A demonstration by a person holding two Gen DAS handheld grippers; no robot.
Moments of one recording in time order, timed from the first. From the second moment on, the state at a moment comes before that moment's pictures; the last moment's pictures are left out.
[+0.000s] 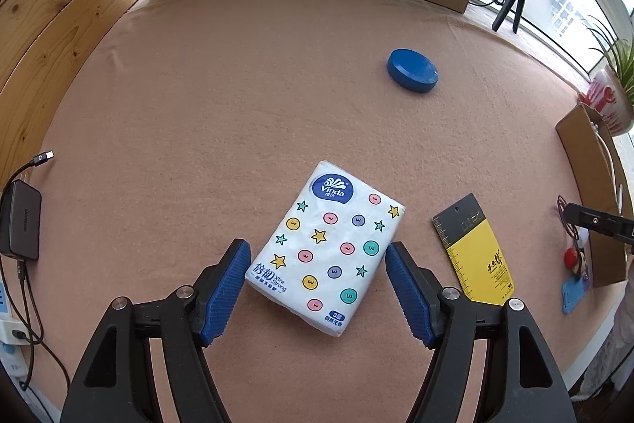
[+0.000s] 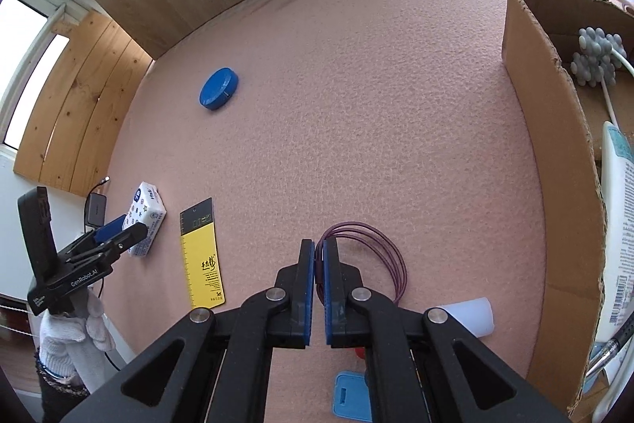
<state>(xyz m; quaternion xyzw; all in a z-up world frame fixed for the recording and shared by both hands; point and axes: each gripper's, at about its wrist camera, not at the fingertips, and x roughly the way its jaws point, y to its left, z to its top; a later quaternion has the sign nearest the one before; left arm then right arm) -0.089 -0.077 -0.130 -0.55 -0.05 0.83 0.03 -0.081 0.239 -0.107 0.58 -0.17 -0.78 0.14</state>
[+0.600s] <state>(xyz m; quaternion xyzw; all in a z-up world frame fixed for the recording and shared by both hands) -0.095 -0.061 -0.111 -0.53 -0.07 0.84 0.04 -0.068 0.257 -0.068 0.54 -0.19 -0.81 0.14</state>
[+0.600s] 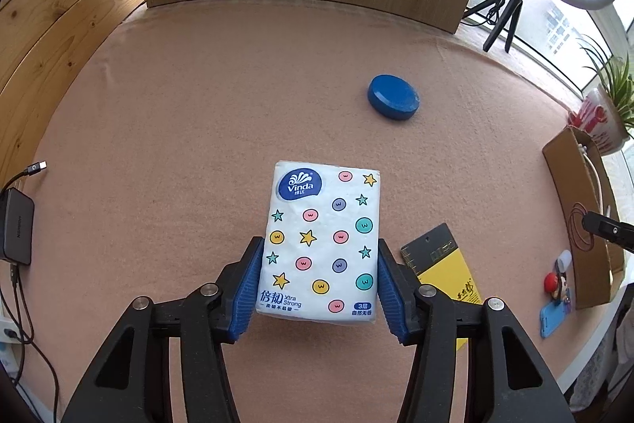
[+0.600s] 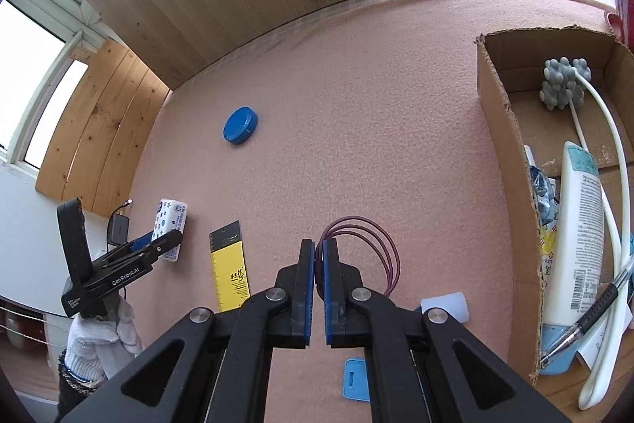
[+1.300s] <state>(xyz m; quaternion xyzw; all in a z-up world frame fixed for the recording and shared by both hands) -0.141 0.132 -0.042 -0.48 -0.03 0.86 0.20 -0.008 0.360 -0.008 0.47 -0.18 -0.86 0.05</state>
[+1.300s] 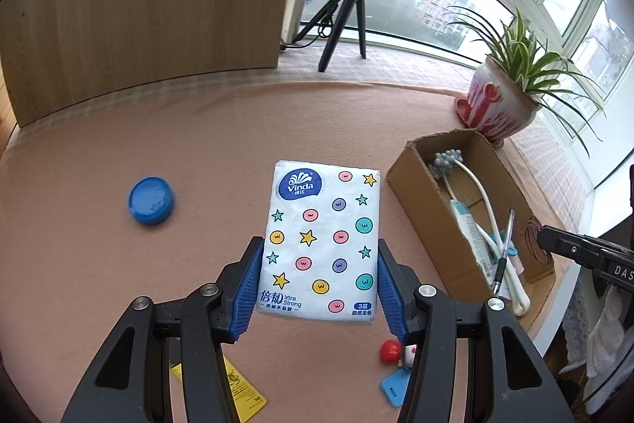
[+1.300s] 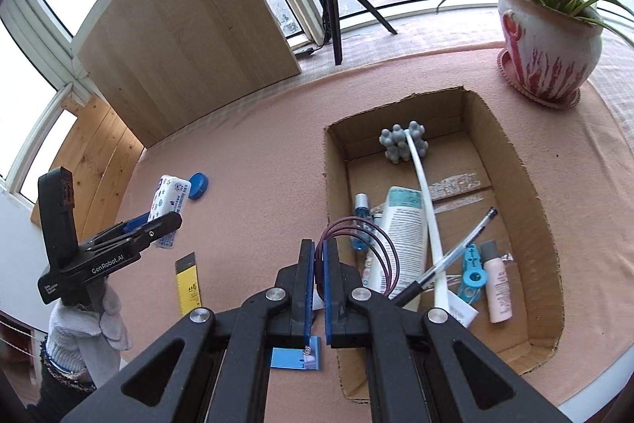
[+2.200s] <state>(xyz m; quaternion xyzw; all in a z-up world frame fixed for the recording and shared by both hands) -0.149 0.316 -0.044 -0.46 0.02 0.83 0.30 0.029 0.424 -0.024 0.47 -0.19 -0.86 0.02</state>
